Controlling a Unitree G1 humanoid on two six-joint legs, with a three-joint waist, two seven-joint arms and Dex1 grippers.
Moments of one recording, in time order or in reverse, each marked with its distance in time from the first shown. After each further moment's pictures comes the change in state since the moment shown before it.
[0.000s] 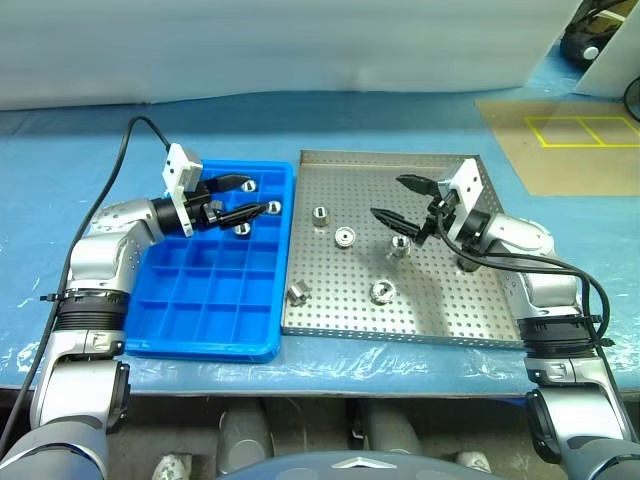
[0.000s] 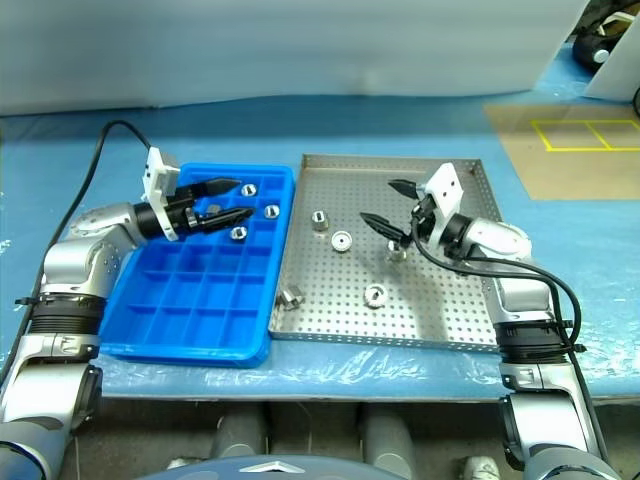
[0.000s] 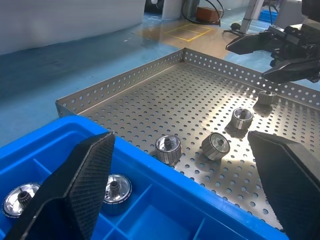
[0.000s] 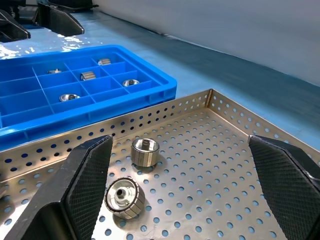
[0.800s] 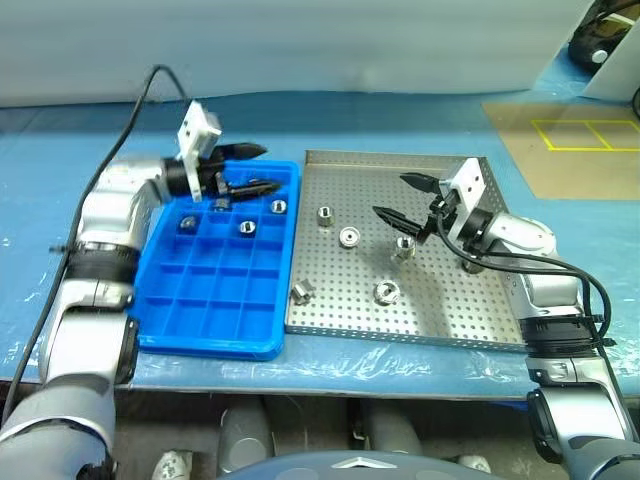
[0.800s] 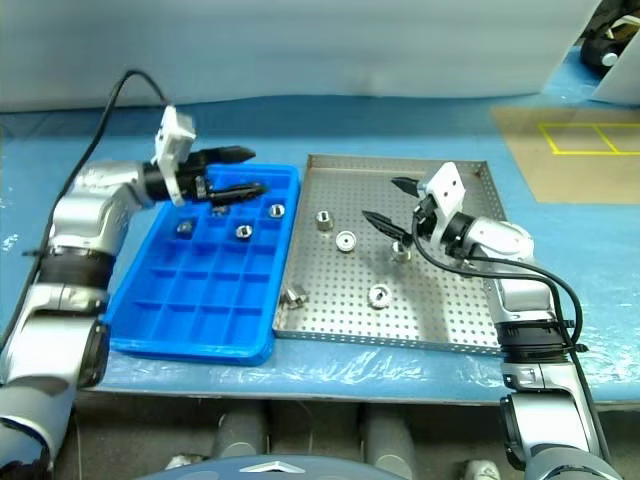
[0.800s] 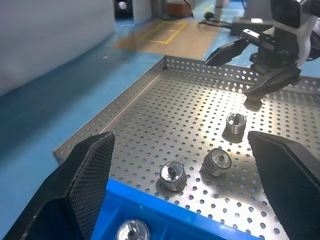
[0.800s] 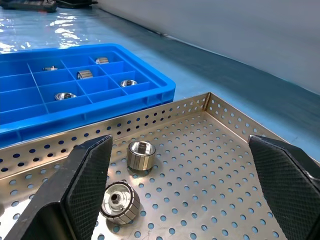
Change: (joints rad) left arm -0.407 -0.025 -0.139 0.349 0.142 -0.156 -0.195; right arm 0.007 -0.009 -0.004 0.003 -0.017 -0.023 -0.017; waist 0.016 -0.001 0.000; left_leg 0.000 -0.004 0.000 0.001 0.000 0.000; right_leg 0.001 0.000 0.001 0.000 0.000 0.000
